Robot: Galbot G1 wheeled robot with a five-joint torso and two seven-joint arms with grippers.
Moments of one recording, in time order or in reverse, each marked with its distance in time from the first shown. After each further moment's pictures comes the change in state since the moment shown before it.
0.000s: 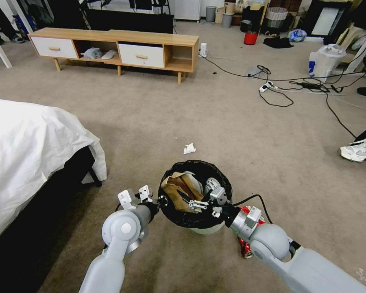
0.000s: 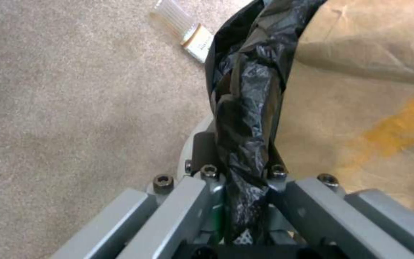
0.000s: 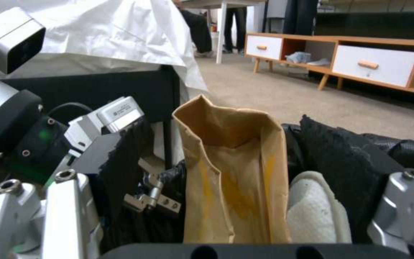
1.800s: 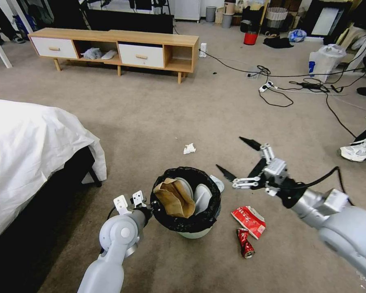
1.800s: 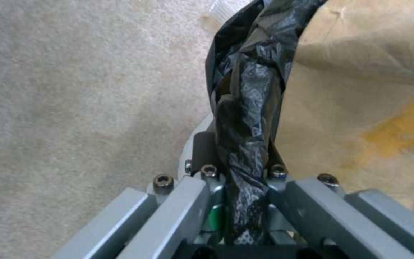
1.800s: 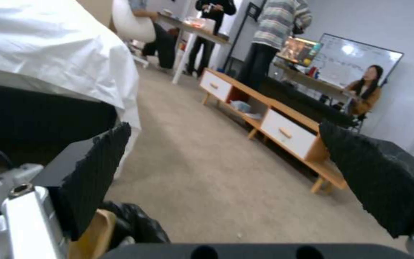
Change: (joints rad) left arm 0.049 0.010 -0.037 0.021 0.124 -0.007 0.031; right arm -0.407 -0.318 0.693 0.368 0.047 -0.028 -0.002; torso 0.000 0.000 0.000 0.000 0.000
